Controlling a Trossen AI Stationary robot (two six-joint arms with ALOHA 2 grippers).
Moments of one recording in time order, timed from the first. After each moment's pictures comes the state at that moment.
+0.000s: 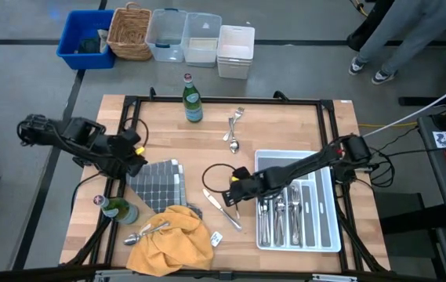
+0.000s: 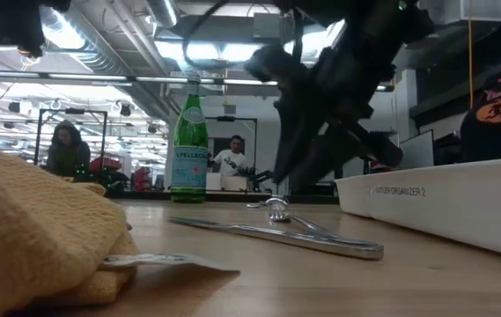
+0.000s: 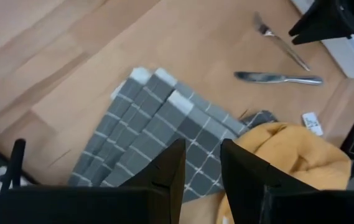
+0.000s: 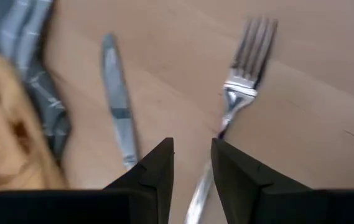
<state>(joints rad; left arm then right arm) -0.26 0.73 1.00 -1.29 -0.23 -1.03 0.26 1.88 1.19 -0.33 0.14 1.33</state>
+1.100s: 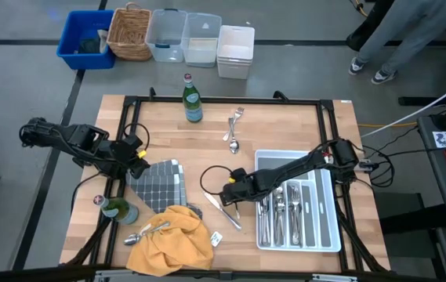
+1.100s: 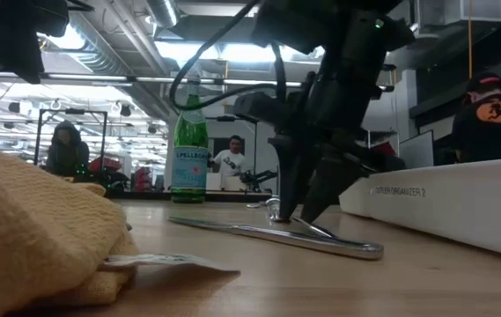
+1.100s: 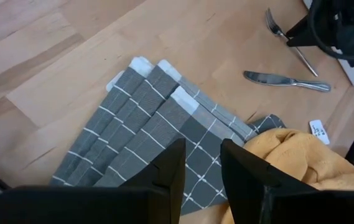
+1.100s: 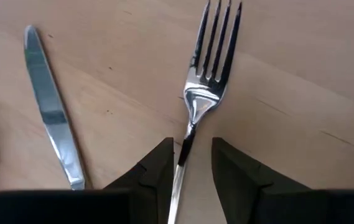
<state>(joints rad) -0.26 0.63 0.80 -1.16 -0.23 -1.09 0.26 2.03 1.31 -0.50 0.13 1.39</state>
